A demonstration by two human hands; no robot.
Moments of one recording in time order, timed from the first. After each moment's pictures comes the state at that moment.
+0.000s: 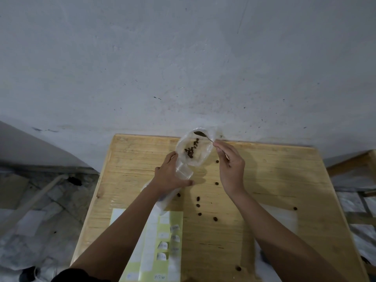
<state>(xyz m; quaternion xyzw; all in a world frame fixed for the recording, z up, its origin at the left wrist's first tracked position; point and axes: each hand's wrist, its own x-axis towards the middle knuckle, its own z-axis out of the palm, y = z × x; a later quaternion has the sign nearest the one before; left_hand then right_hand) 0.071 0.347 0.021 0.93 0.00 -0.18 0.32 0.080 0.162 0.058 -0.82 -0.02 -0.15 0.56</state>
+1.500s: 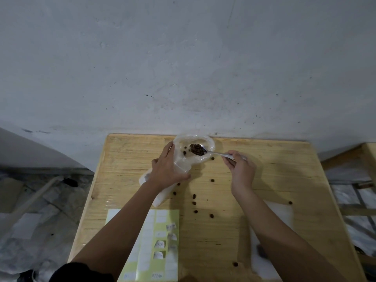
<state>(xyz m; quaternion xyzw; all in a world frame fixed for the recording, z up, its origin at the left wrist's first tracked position) 0.079 0.336 0.031 0.95 -0.02 -0.12 0.30 0.081 0.140 0.060 -0.51 0.36 -0.09 0.77</state>
